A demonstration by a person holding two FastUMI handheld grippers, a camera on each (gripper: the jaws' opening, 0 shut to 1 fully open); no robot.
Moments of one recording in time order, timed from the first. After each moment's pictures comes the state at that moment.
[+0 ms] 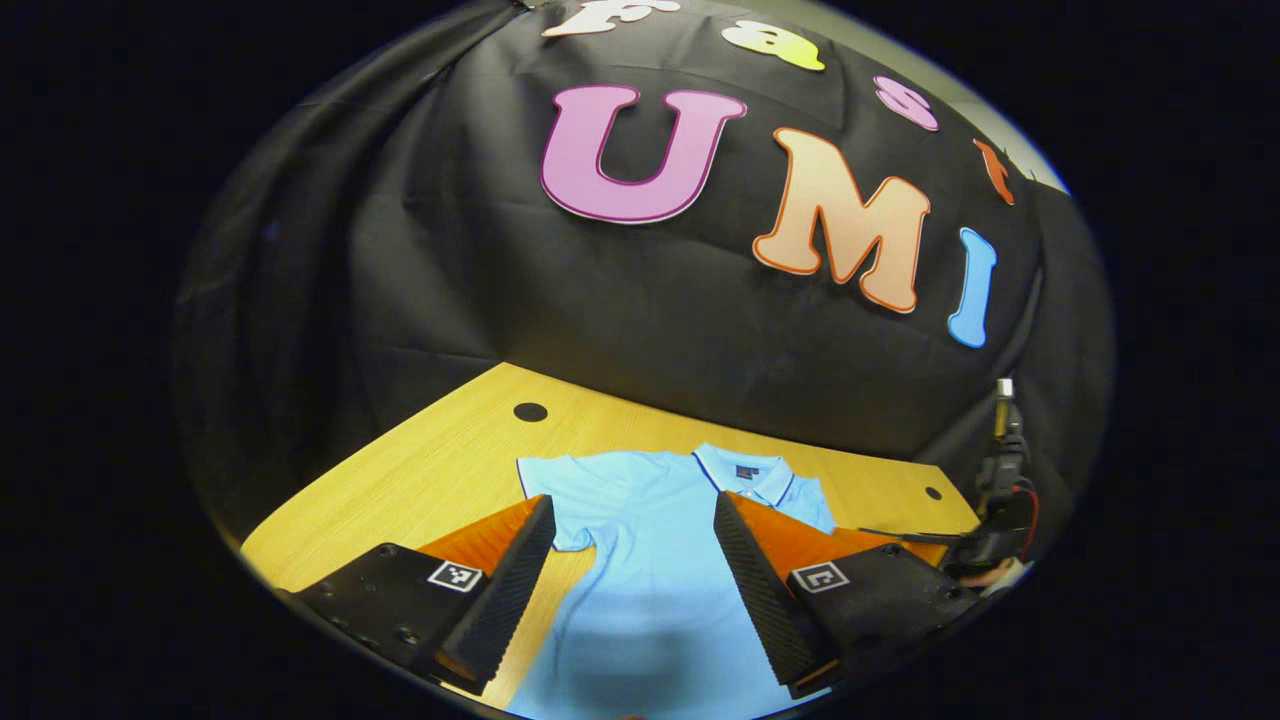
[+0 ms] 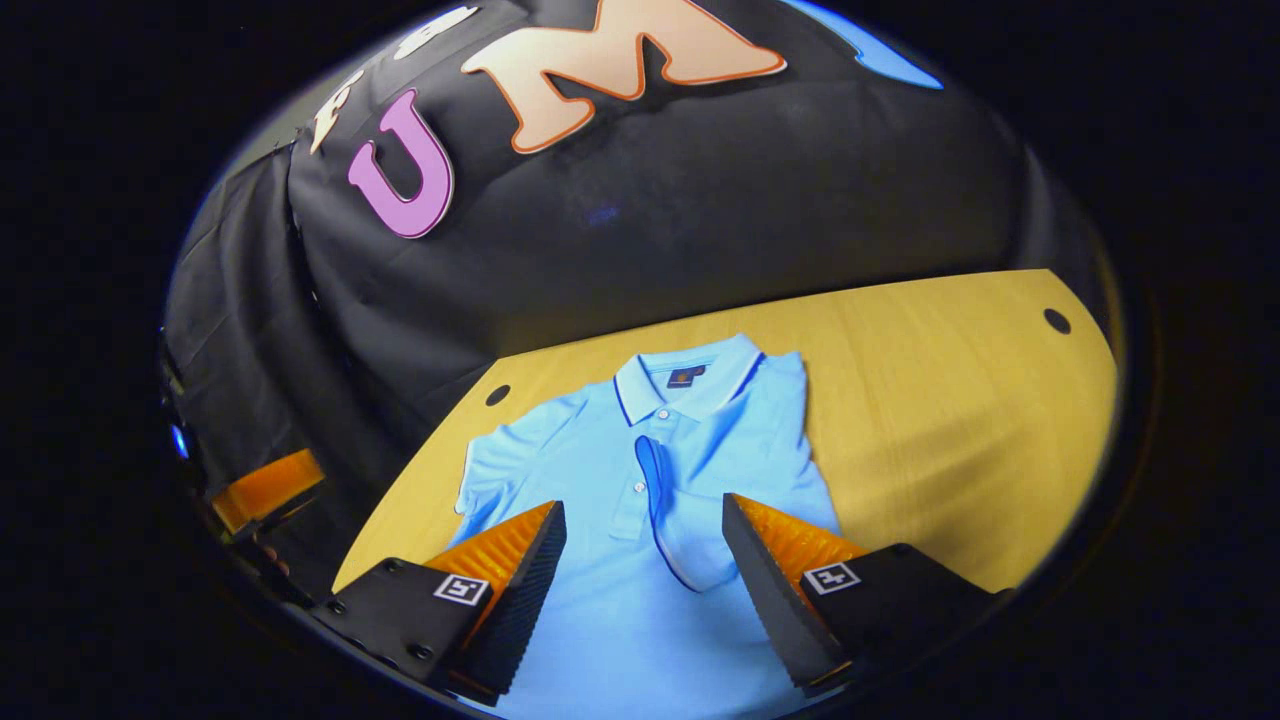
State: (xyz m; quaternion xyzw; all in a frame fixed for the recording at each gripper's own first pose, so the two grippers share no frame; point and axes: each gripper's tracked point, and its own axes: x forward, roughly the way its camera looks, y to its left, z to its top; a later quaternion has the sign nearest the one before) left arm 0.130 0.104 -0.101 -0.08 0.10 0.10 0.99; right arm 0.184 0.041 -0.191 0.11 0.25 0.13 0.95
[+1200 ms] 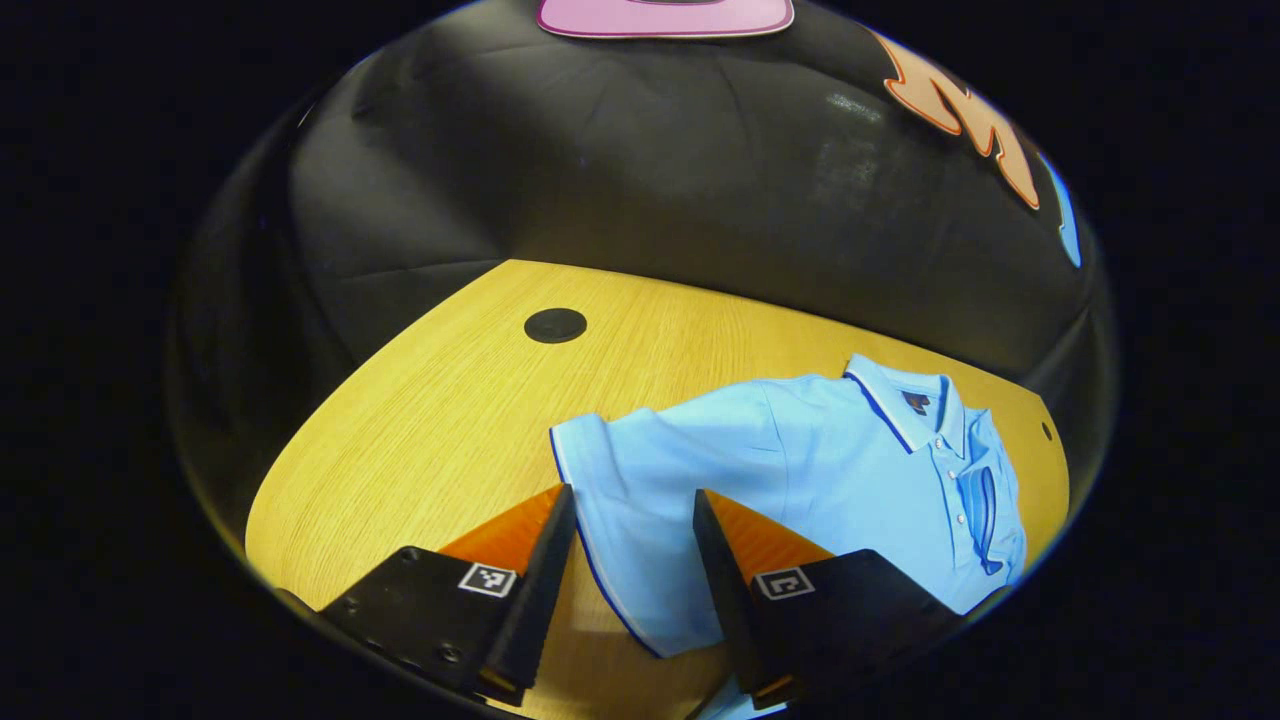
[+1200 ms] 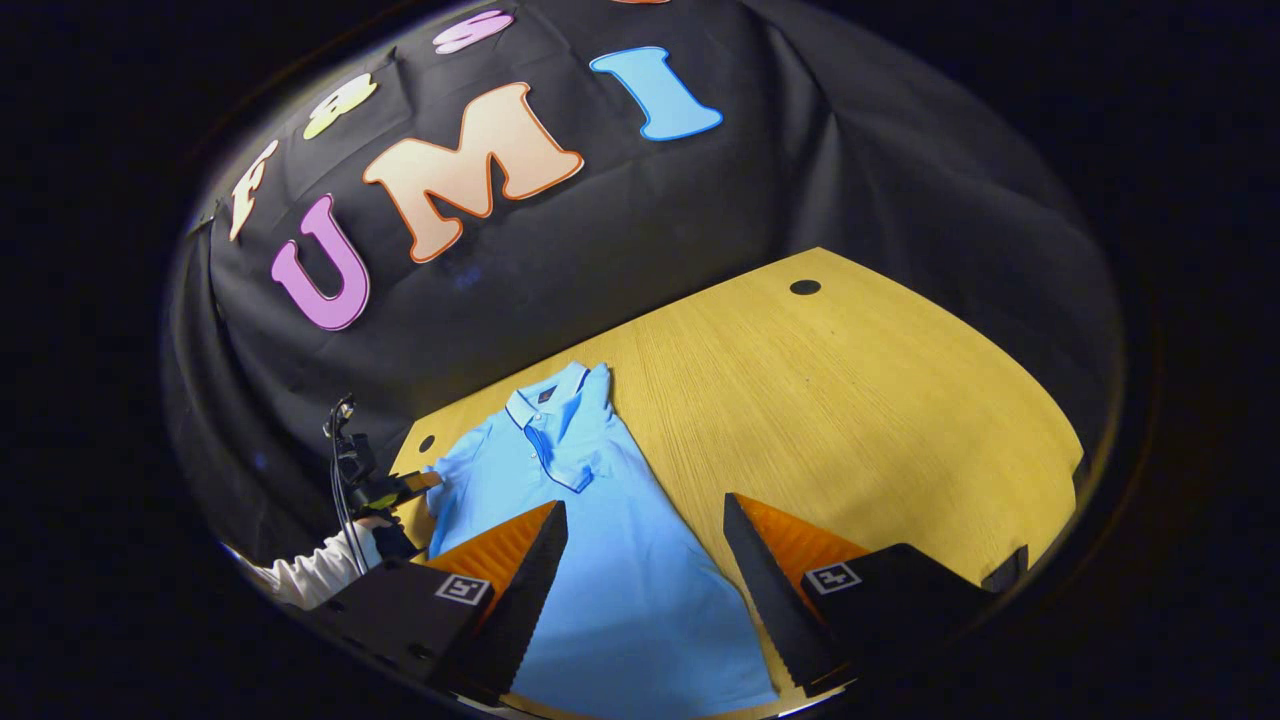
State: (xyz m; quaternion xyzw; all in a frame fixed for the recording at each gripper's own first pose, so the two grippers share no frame) left arm 0.246 0.208 -0.239 -0.04 0.26 0.15 0.95; right arm 0.008 -0.080 -0.137 0.18 0.22 -0.07 0.96
